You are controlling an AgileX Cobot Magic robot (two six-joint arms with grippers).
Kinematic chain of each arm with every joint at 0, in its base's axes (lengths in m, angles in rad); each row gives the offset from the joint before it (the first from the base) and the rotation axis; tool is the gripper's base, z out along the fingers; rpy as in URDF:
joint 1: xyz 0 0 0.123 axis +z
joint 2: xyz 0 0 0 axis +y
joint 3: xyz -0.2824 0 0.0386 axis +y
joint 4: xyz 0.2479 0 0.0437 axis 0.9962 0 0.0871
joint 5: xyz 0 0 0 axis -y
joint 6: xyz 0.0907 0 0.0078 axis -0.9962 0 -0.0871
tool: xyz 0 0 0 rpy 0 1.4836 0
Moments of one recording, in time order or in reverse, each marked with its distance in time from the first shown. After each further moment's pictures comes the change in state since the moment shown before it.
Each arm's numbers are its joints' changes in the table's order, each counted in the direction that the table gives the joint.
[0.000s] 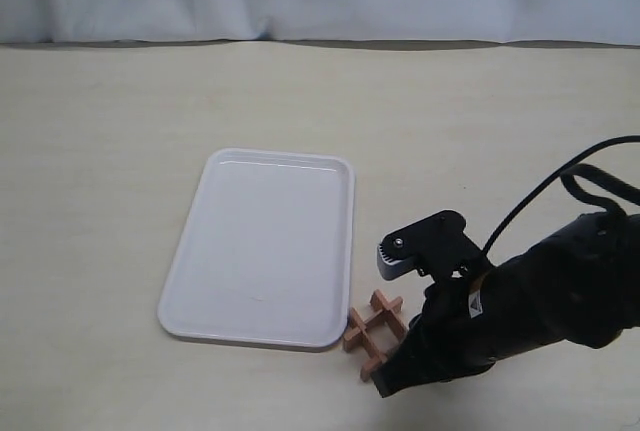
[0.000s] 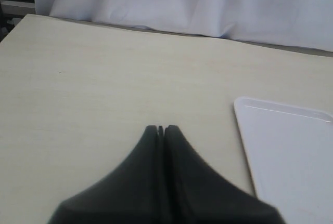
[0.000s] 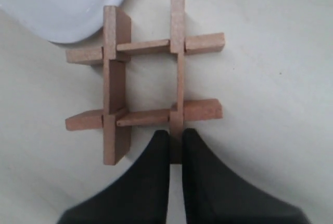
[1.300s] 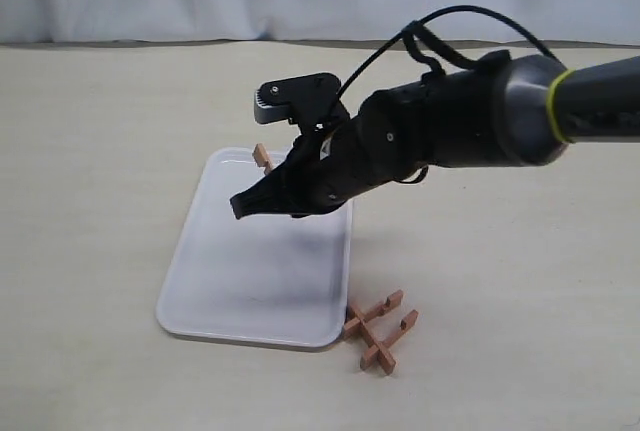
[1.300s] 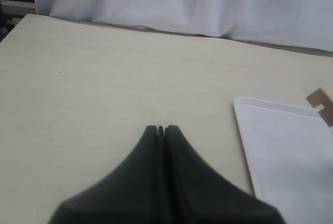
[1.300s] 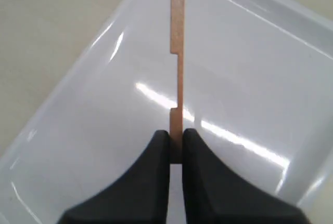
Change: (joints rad) left arm 0.000 0.000 0.000 0.000 0.000 0.000; right arm 0.000 0.327 -0.591 0.035 0.026 0.000
